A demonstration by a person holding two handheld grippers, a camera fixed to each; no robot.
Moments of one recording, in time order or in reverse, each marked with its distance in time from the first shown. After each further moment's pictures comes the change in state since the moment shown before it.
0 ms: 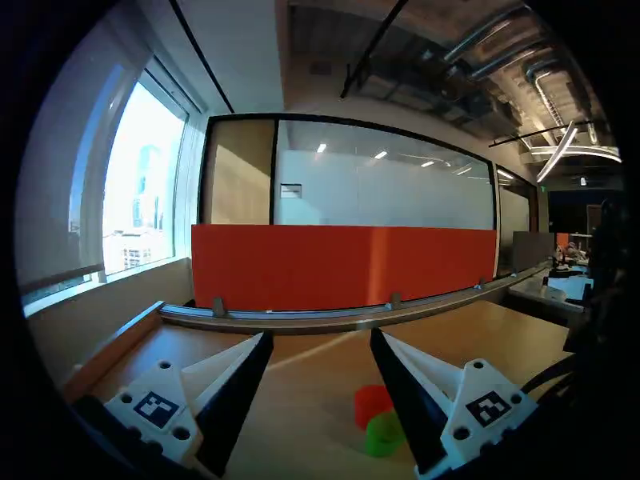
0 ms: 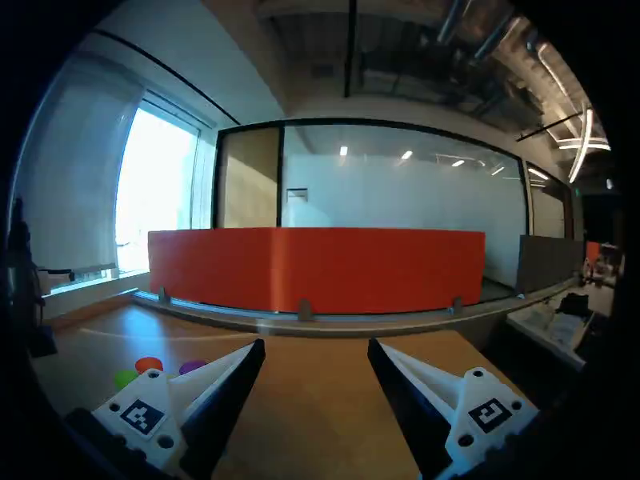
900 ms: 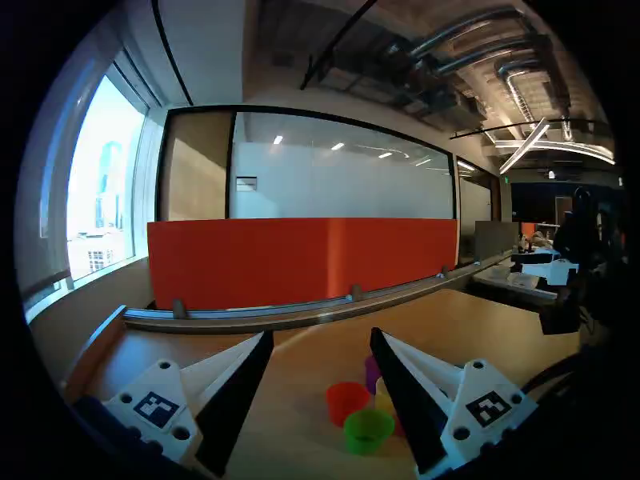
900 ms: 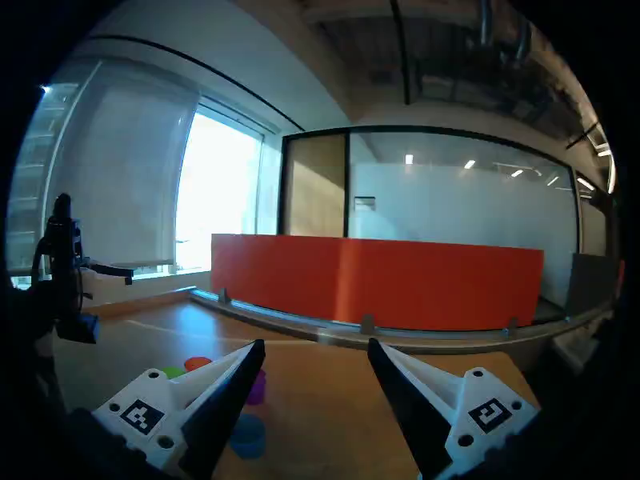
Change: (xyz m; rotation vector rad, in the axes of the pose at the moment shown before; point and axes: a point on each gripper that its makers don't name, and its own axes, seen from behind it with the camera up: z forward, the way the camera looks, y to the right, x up) left arm -0.004 0.034 0.014 -0.216 -0.034 0.021; right arm 0.013 -0.064 -0.002 0.318 0.026 -0.047
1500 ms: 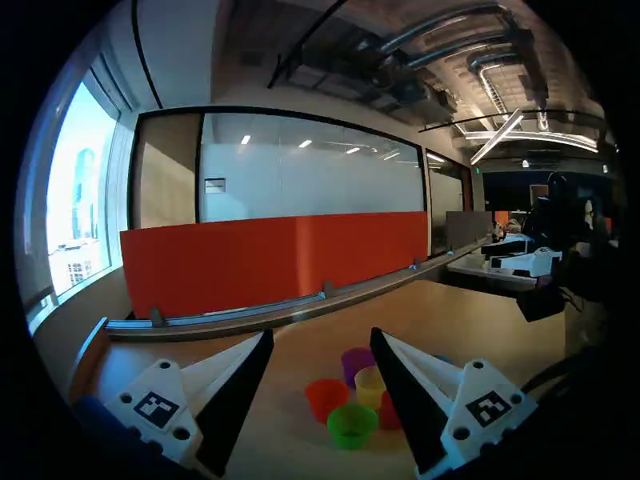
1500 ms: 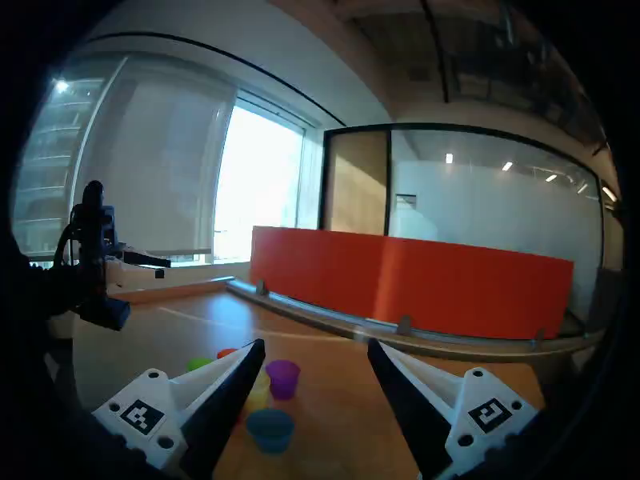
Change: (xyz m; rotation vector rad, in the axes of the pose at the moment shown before) left arm -0.003 0.022 -0.004 -0.126 -0.021 0.058; right arm -0.001 -0.036 0.002 0.166 -0.035 -0.045
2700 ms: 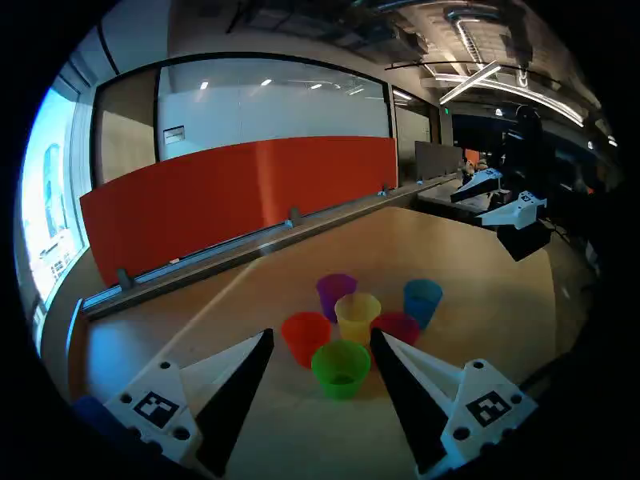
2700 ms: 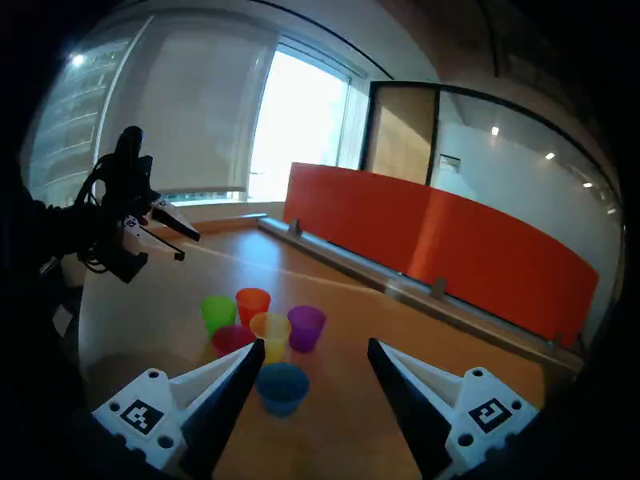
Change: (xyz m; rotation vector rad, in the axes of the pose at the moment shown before) left arm -0.095 0.017 0.019 -0.155 -0.287 0.074; right arm -0.068 -0.019 0.017 0.151 -0.241 -0.112
